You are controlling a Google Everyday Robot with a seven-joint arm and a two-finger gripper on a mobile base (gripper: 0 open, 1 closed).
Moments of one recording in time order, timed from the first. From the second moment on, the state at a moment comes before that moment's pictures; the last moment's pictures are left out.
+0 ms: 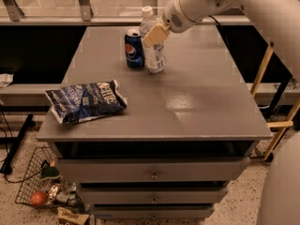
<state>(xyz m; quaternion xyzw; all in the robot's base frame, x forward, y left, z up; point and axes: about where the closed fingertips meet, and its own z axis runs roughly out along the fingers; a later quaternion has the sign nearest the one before) 0.713 -0.020 0.944 -0.50 0.76 0.14 0.38</state>
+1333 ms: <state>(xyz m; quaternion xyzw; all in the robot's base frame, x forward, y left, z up) 0.713 -0.013 0.939 -0.50 0.76 0.14 0.38</state>
